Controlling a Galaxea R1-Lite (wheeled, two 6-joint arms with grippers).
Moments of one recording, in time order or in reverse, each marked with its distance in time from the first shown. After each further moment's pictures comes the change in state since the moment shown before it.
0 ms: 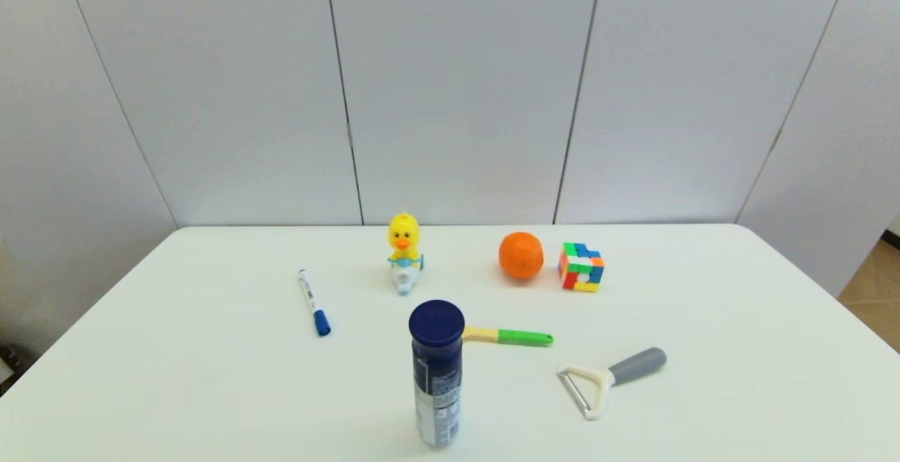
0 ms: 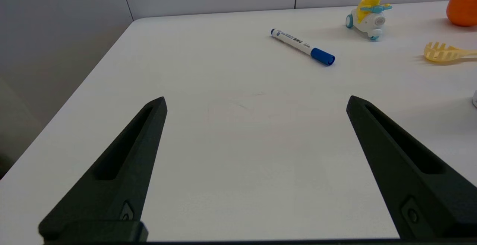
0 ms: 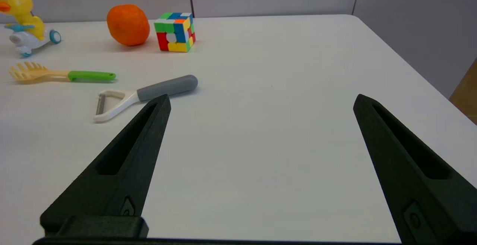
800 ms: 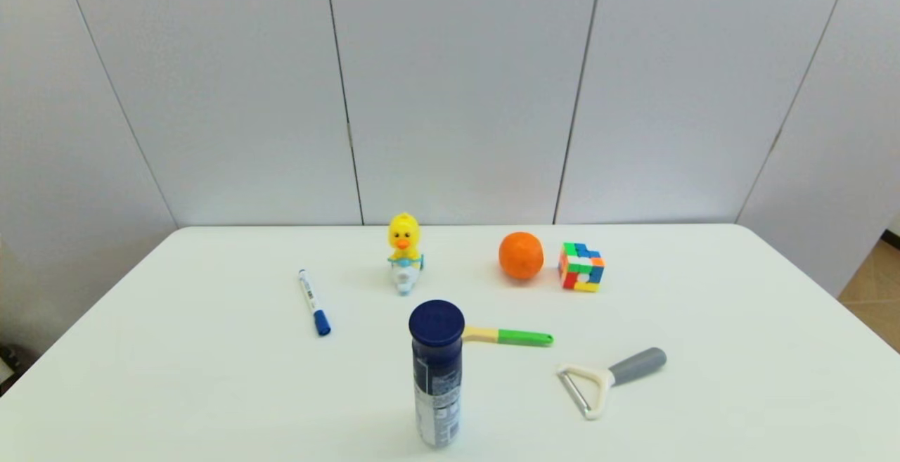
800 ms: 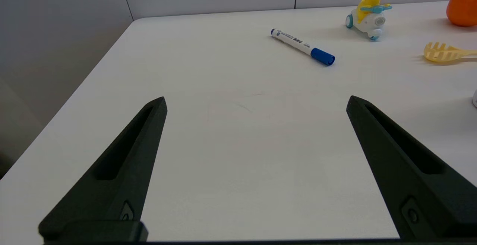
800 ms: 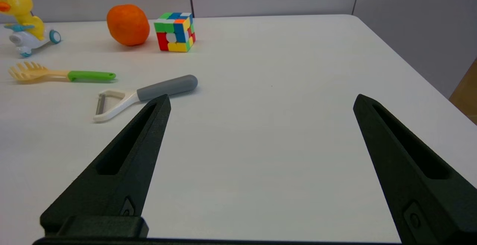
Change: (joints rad) left arm 0.000 0.000 0.000 0.000 0.000 0.000; right arm 0.000 0.000 0.000 0.000 0.000 0.000
